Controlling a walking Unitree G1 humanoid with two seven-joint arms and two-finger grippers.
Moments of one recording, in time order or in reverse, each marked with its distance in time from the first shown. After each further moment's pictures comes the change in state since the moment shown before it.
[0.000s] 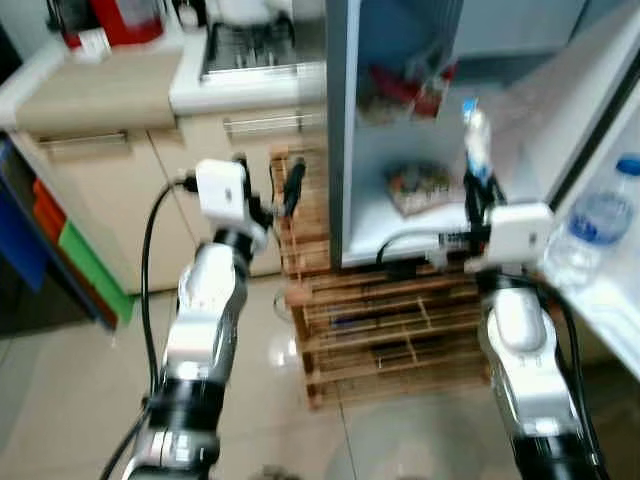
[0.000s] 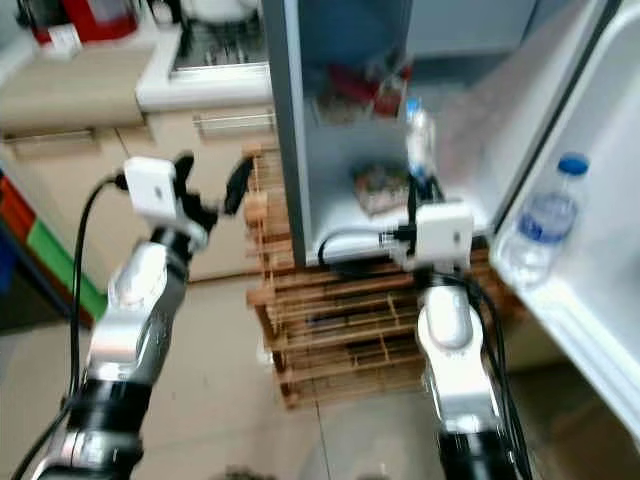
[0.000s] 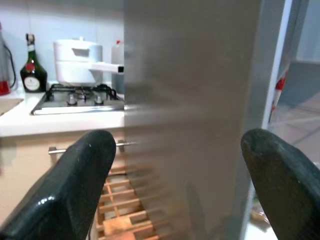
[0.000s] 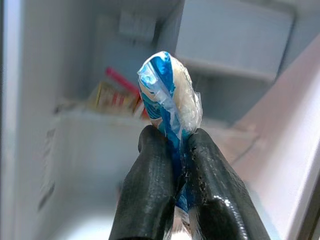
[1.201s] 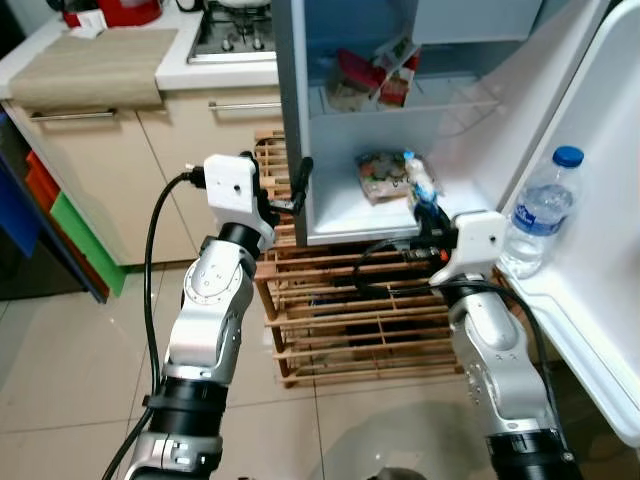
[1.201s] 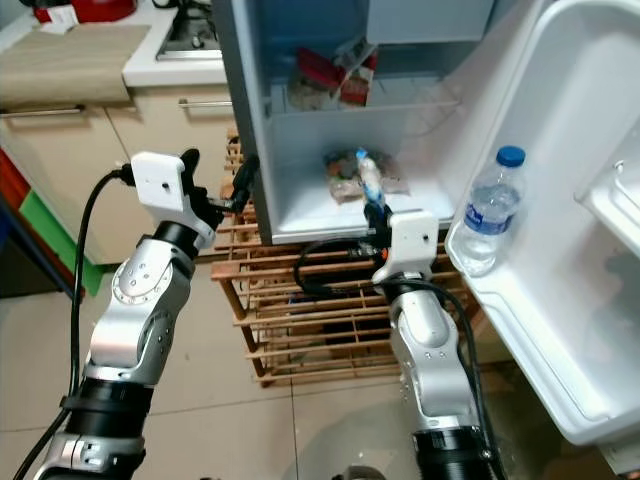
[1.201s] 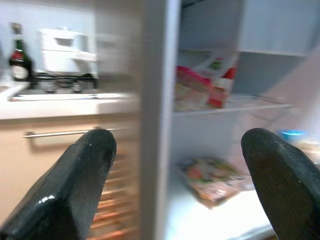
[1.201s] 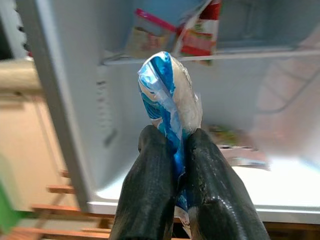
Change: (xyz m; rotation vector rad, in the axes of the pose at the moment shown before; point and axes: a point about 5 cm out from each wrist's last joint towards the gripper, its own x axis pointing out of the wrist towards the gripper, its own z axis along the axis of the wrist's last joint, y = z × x) left arm -0.003 -0.014 0.008 0.021 0.033 -0.083; right arm 0.009 0.039 -0.015 0.300 0.196 0.159
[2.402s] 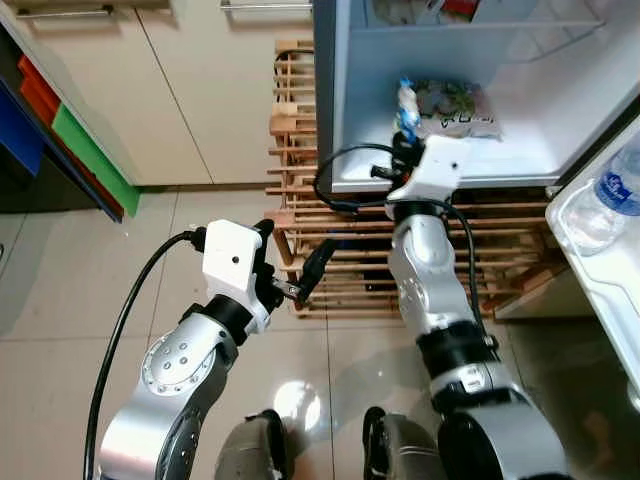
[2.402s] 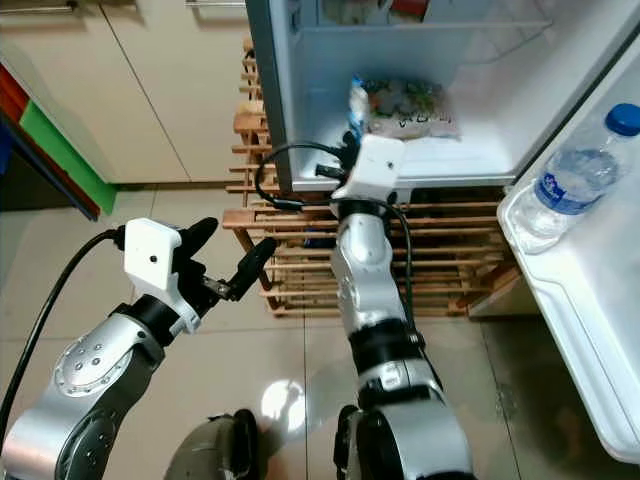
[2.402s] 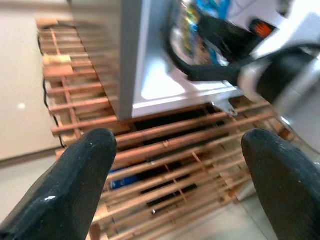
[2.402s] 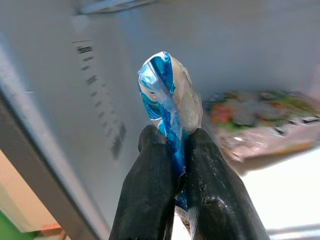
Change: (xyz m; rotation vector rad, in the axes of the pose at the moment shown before) left arm -0.083 -0.025 0.012 -0.029 0.217 -0.134; right arm 0.087 0.051 0.041 0.104 -0.193 -0.115
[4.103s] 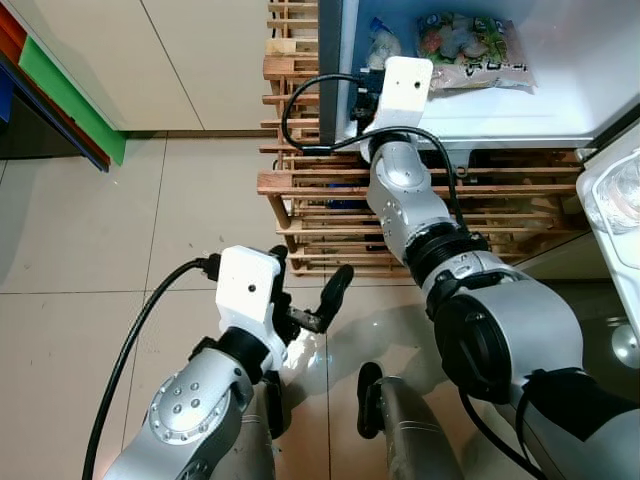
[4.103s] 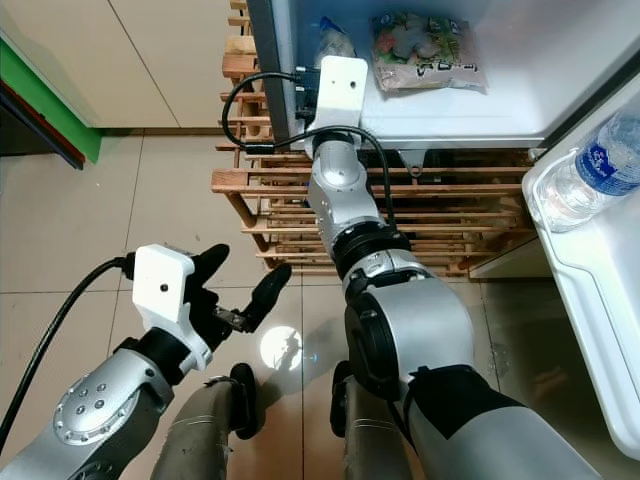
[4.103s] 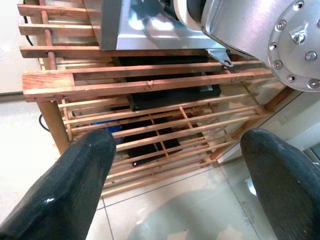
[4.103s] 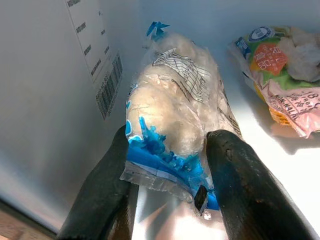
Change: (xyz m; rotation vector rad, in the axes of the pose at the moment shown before) left arm -0.016 -0.031 0.002 -0.061 0.053 0.019; right arm 0.054 0.019 0.027 -0.121 0.127 -0.020
